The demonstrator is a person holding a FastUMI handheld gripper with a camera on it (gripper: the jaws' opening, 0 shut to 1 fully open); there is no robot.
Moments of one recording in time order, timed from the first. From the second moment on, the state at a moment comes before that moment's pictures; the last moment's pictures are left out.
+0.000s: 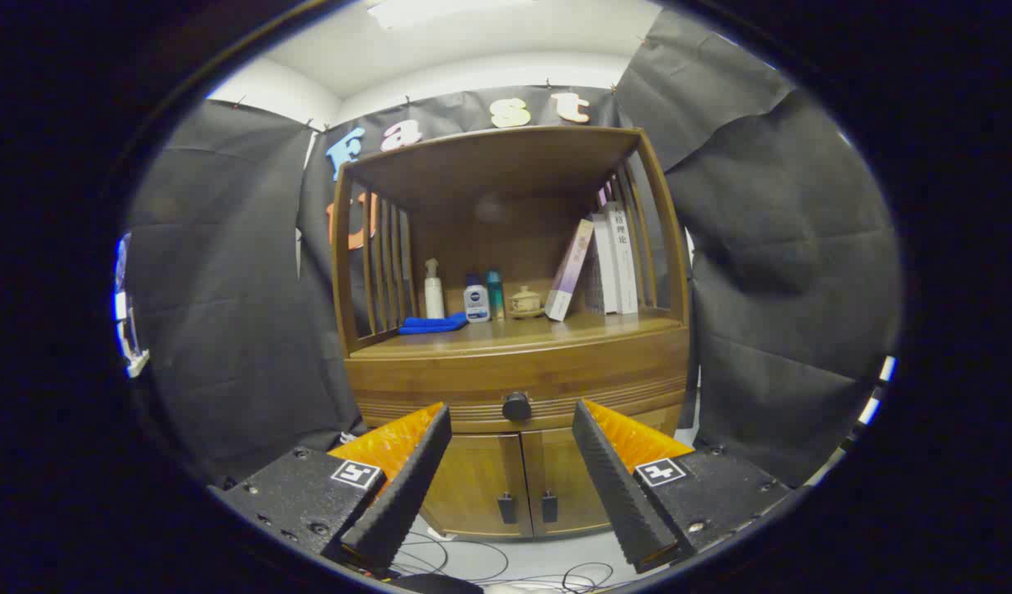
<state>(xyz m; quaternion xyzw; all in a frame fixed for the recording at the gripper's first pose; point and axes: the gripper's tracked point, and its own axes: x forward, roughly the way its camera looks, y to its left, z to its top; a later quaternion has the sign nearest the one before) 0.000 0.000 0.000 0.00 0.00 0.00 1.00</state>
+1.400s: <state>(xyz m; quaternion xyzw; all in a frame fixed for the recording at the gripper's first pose) 0.037 -0.001 -0.050 -0.04 0.03 0.02 1.00</state>
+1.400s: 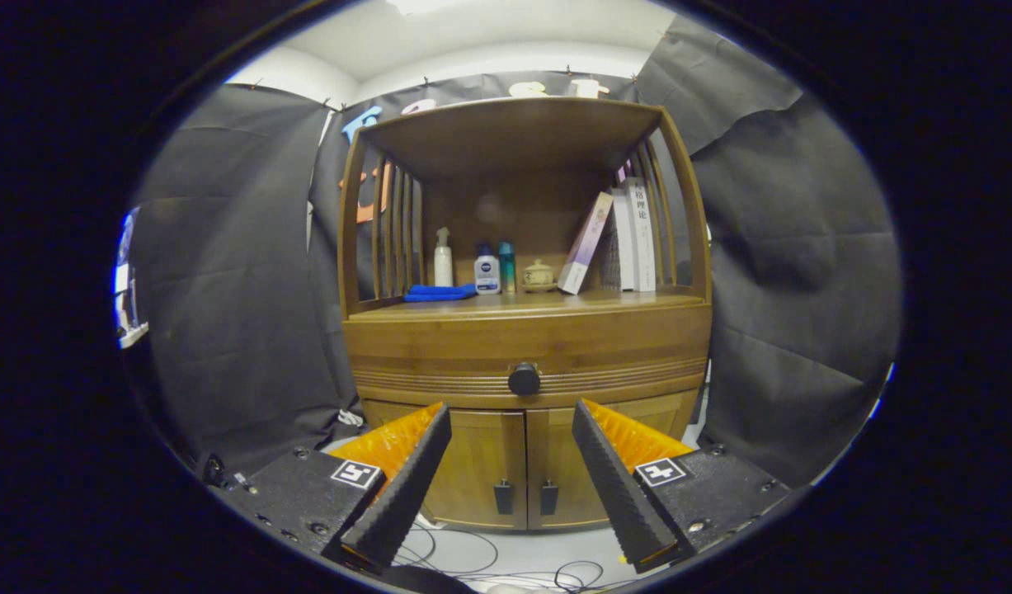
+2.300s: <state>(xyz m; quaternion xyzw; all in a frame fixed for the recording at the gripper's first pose) 0.185 -0.017 -0.069 -0.08 0.06 -0.01 1.00</state>
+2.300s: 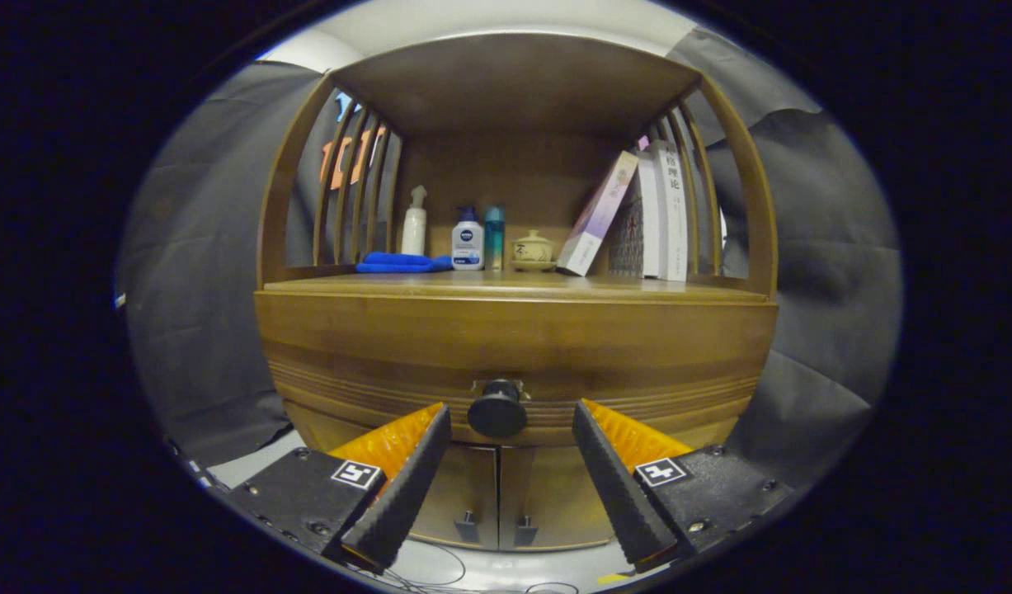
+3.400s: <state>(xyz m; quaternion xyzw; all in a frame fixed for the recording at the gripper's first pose) 0.217 -0.022 -0.084 -0.09 0.07 -0.05 0.99</state>
